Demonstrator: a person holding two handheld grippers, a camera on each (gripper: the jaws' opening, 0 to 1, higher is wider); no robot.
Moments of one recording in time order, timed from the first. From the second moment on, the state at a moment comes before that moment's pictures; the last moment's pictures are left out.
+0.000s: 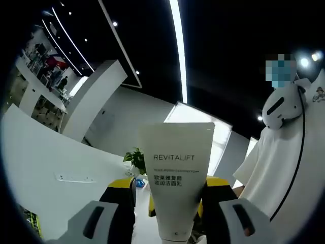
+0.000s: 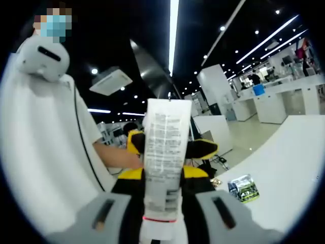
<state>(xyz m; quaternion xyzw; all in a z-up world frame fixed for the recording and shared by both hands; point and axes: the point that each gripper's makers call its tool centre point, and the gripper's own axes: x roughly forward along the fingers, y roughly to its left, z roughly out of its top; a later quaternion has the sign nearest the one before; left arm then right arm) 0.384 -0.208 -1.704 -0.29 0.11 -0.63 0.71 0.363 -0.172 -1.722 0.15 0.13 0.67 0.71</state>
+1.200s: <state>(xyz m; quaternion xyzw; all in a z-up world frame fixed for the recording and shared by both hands) 0.370 -0.214 -1.712 -0.26 0.14 -0.61 0.73 0.357 -0.171 -1.729 0.15 0.13 0.66 0.73</state>
